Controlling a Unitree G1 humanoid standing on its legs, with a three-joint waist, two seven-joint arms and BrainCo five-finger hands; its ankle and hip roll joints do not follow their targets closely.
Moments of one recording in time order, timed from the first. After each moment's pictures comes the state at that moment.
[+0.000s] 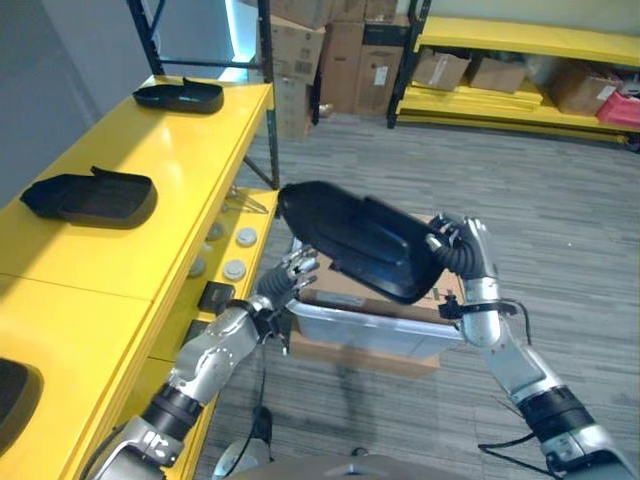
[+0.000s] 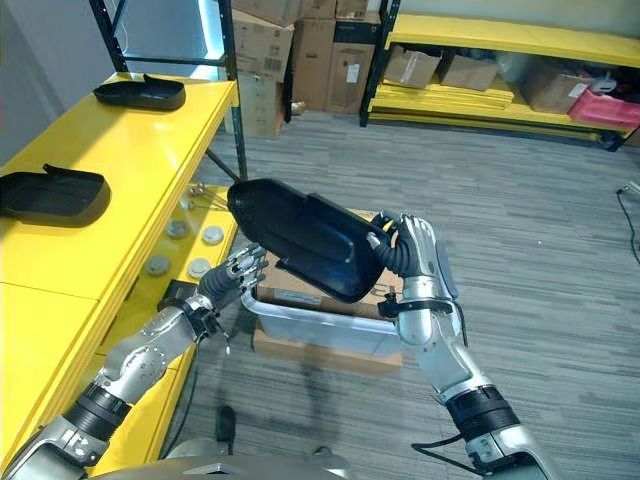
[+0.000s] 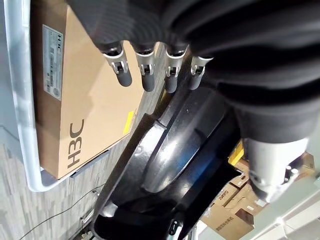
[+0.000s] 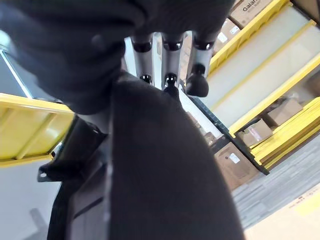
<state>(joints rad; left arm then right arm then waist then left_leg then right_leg) -0.21 0.31 -0.42 0.03 -0.84 0.25 -0.03 -0.16 -0.65 0.26 0.11 -0.28 -0.20 -0.59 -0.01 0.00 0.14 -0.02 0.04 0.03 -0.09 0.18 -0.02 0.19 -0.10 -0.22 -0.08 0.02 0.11</state>
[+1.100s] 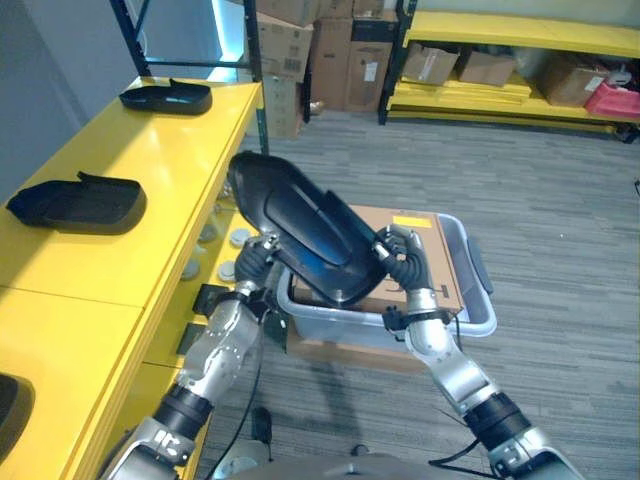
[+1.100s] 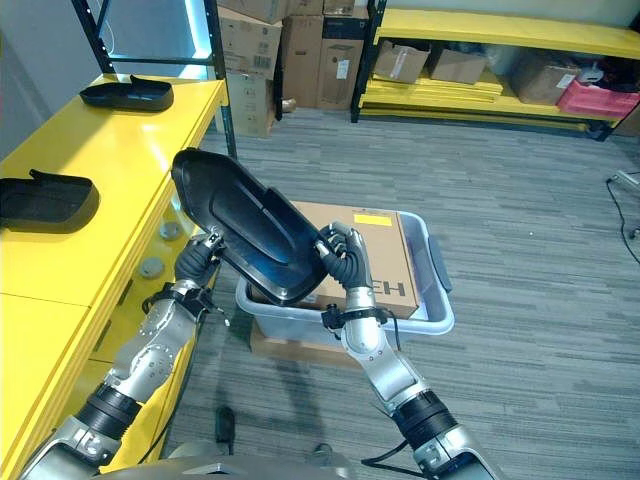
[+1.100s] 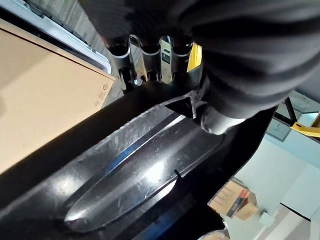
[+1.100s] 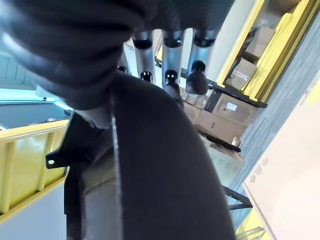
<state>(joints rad) -0.21 0.24 -0.38 0.07 -0.82 -0.05 0.20 -0.17 -0.44 0.43 0.07 -0.06 -0.23 -0.54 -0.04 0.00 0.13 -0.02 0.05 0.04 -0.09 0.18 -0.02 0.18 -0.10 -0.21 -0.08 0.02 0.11</state>
